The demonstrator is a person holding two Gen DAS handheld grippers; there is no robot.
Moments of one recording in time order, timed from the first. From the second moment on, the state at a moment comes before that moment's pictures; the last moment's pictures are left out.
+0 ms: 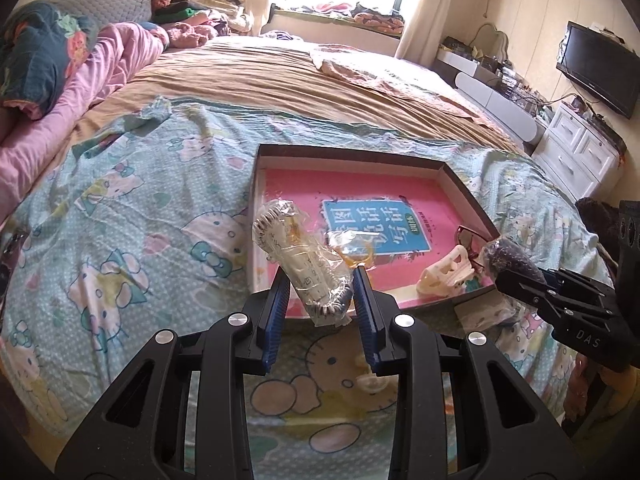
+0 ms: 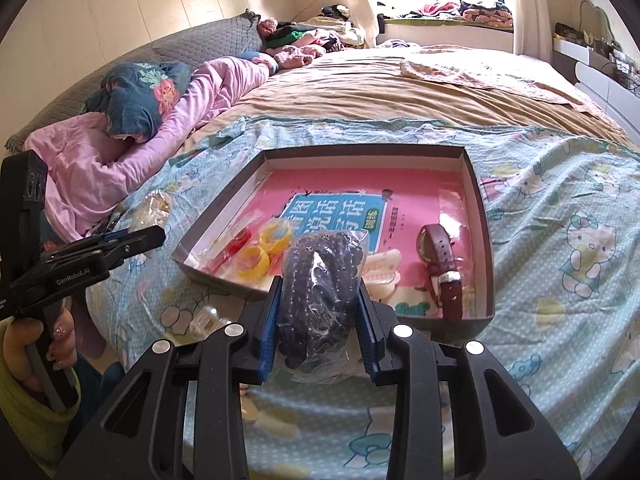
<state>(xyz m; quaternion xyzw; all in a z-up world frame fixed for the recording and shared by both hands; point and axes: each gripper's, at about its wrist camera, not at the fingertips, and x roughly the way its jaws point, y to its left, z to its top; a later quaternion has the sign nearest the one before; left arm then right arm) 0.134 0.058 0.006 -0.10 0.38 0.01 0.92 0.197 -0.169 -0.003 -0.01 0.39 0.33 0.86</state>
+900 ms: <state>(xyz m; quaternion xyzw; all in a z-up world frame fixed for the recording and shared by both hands) 0.194 0.026 -0.023 -0.09 0.42 -0.04 0.90 0.241 -0.175 -0.006 -0.01 0.39 0.30 0.87</state>
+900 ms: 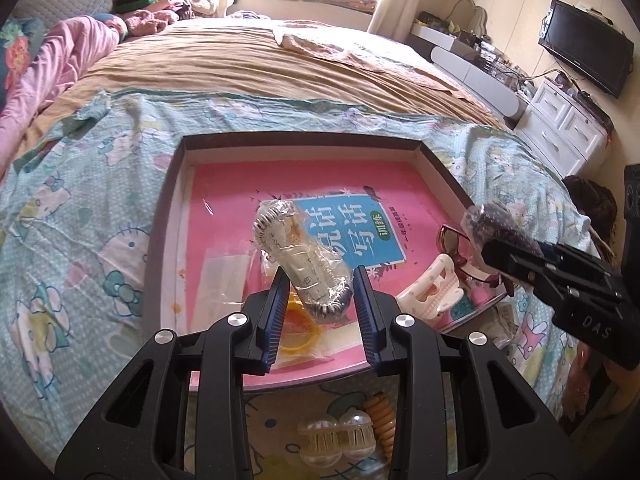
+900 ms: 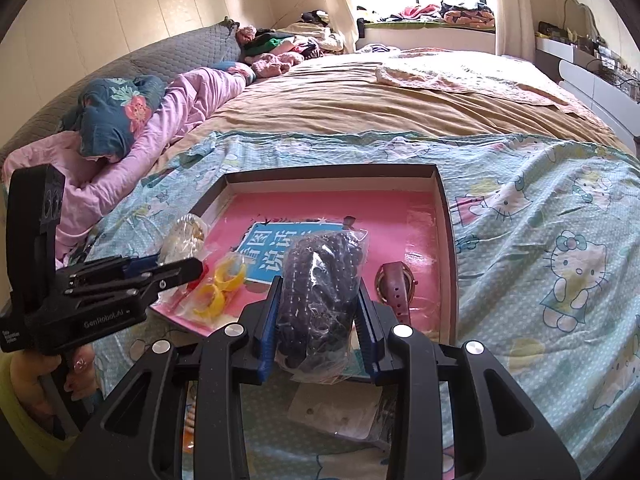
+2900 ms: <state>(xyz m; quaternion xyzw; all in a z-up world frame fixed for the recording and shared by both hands) 0.168 0.053 0.017 -0.10 0.38 -0.02 0.92 0.245 -0.185 0.020 0.02 0.36 0.27 0.89</state>
